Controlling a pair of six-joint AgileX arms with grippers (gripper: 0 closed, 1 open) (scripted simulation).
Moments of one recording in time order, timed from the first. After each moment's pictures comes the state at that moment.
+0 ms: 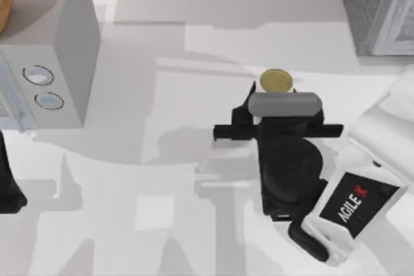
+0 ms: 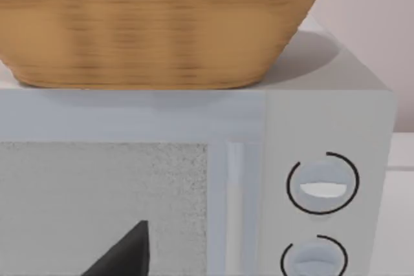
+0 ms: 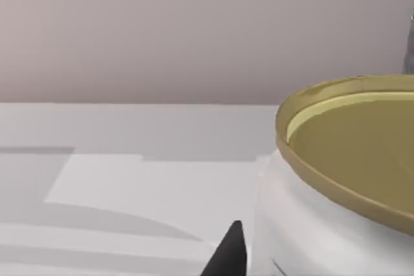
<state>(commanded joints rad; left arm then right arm) 0.00 0.00 0.00 0.00 0.00 0.00 0.78 2.26 0.76 1.49 0.82 0.01</state>
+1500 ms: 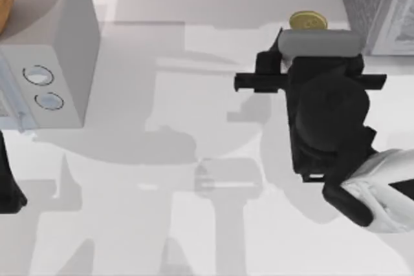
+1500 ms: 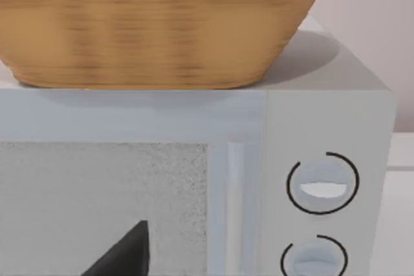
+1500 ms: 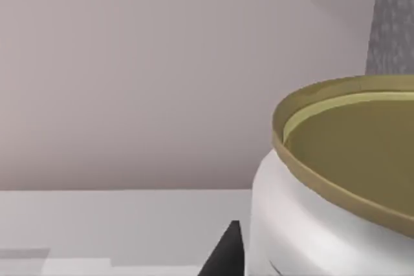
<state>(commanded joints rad) 0.00 0.00 0.00 0.00 0.00 0.00 0.74 1.80 0.71 1.06 0.80 0.02</state>
